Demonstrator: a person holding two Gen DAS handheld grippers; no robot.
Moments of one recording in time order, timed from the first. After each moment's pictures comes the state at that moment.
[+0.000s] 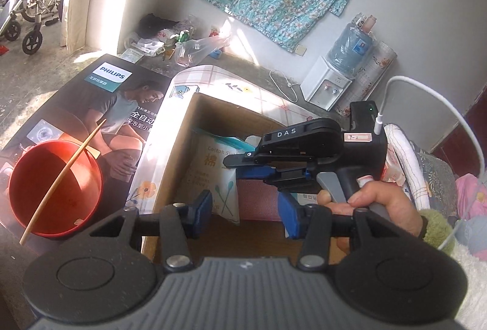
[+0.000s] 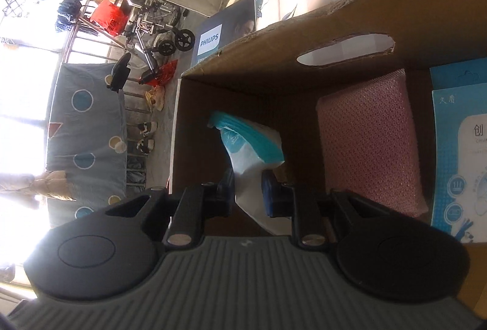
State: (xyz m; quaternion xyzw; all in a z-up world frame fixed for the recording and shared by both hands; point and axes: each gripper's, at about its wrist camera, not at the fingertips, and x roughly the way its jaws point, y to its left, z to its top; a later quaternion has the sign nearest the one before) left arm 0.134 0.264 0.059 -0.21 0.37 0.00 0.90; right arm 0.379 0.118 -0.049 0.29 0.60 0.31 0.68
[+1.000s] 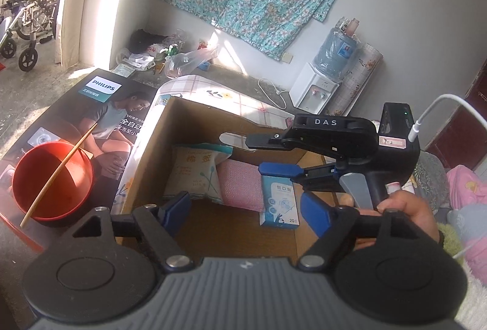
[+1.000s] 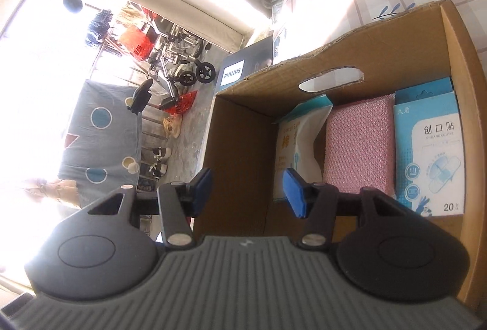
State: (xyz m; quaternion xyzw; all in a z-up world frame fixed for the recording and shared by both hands) left arm 0.089 0.212 0.085 -0.18 0.34 -0.01 0.92; right arm 0.307 0.028 0.016 0.31 0.50 0.35 0.73
